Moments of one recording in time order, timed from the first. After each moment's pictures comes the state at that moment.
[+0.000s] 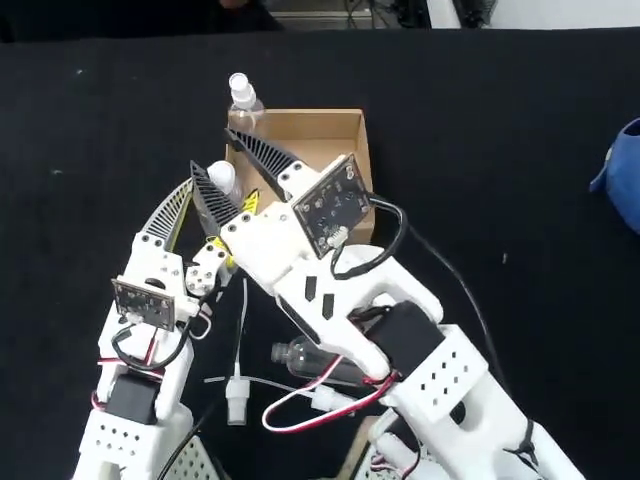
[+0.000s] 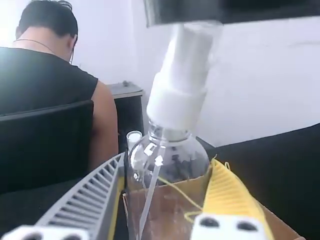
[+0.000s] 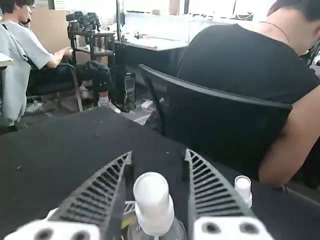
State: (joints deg) left arm 9.4 -103.9 96.0 4.4 -6.8; right arm -42.4 -51.5 41.5 21.9 1.0
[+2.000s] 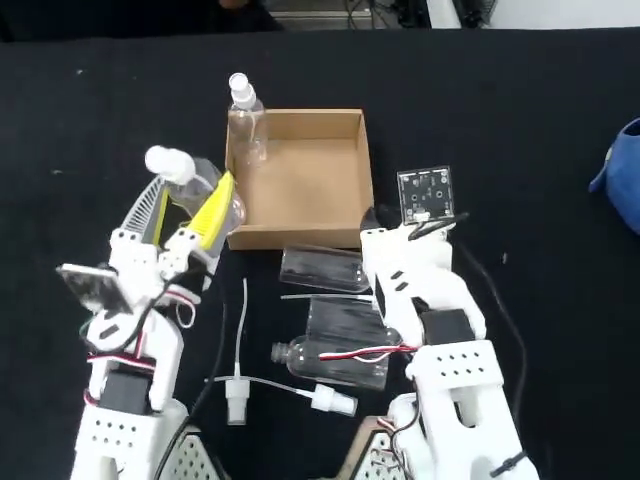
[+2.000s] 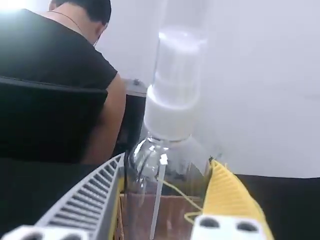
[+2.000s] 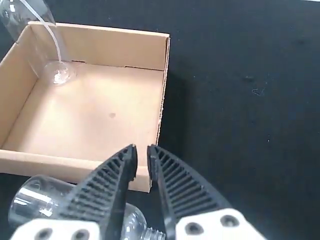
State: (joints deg) left arm 3.3 -98.3 93.1 0.4 9.3; right arm -6.4 -57.5 75.9 23.3 1.0
